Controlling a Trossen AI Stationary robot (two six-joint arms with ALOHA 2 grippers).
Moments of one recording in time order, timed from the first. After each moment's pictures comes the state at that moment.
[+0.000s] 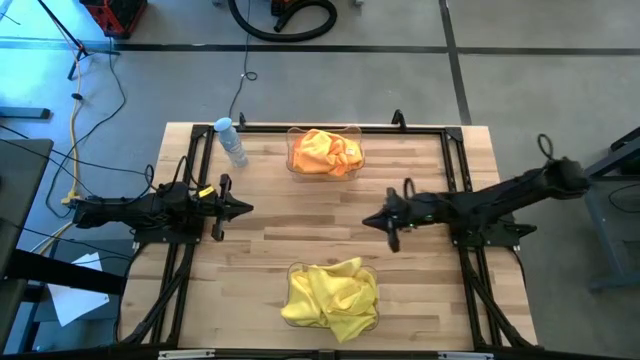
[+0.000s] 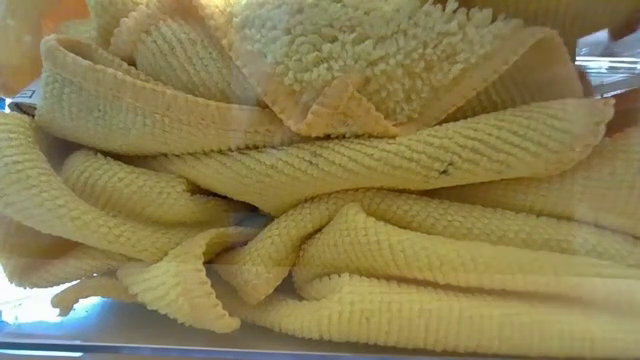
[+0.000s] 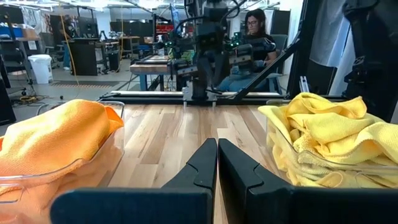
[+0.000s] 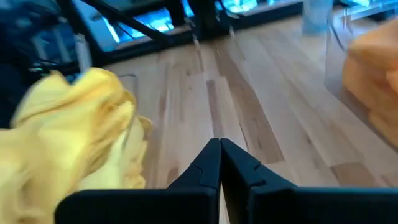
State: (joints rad) left arm 0.02 0.01 0.01 0.01 0.01 0.00; right arm 0.14 1.10 0.39 0.35 0.09 0.29
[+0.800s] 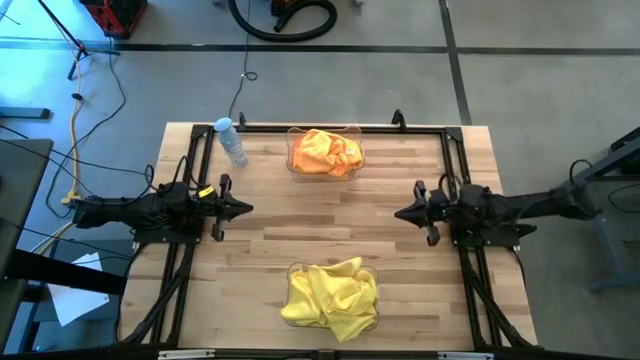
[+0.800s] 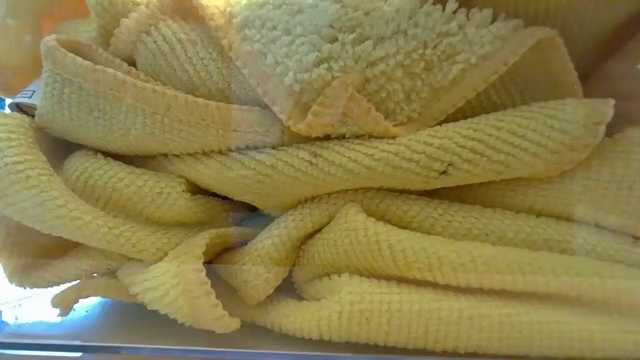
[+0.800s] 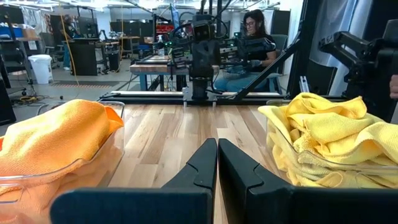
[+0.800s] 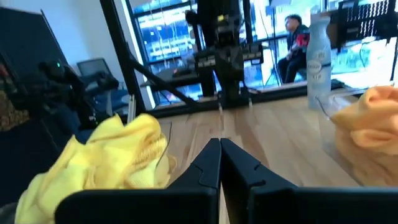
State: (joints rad) left arm 0.02 0.01 0.01 0.02 0.01 0.00; right arm 0.03 0.36 0.04 0.35 -0.09 0.18
